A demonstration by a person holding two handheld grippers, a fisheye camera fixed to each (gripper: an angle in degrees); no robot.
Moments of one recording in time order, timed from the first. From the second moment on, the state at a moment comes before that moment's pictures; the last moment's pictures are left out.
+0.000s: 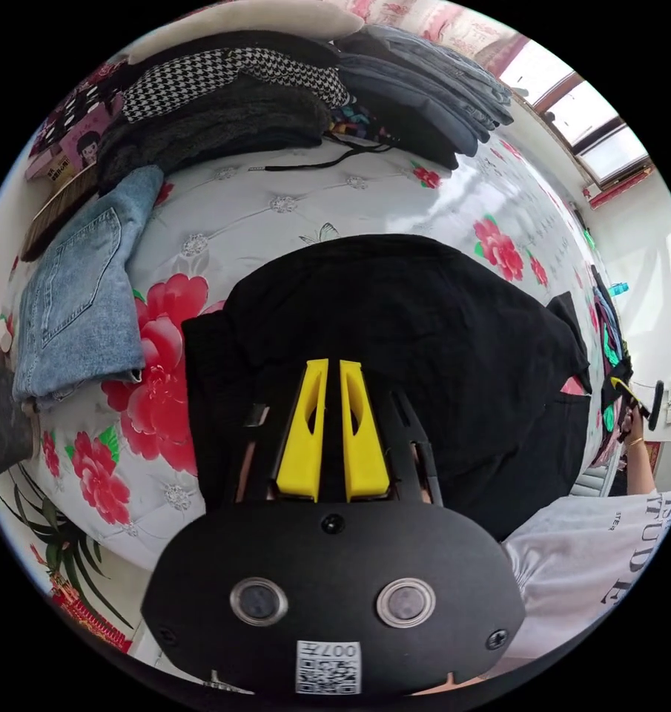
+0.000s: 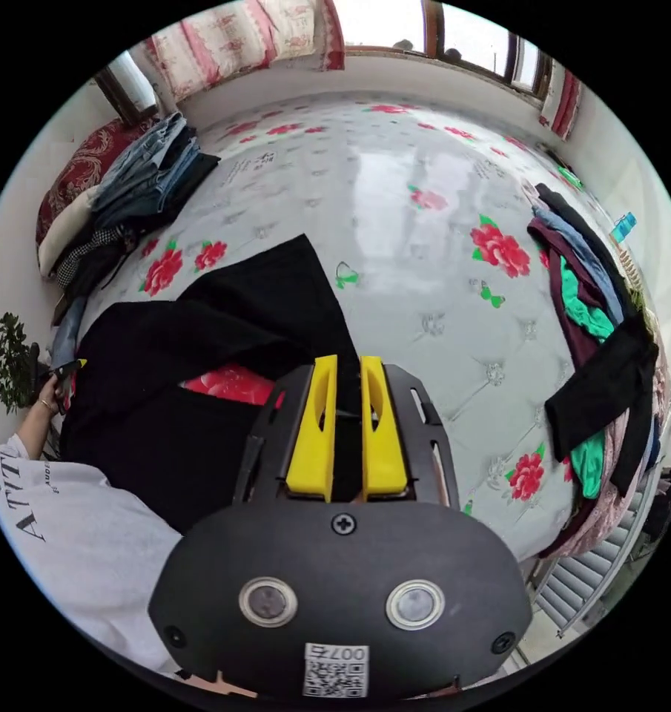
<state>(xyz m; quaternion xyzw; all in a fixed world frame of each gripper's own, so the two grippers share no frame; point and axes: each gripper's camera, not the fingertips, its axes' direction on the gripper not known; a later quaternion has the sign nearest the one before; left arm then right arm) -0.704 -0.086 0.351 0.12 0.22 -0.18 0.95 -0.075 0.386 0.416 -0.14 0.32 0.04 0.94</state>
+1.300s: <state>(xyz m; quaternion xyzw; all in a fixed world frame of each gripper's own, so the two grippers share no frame) -0.701 0.039 0.305 0.22 0.17 -0.30 0.91 -0.028 0.484 0.274 -0.07 0.21 0.10 0.97</state>
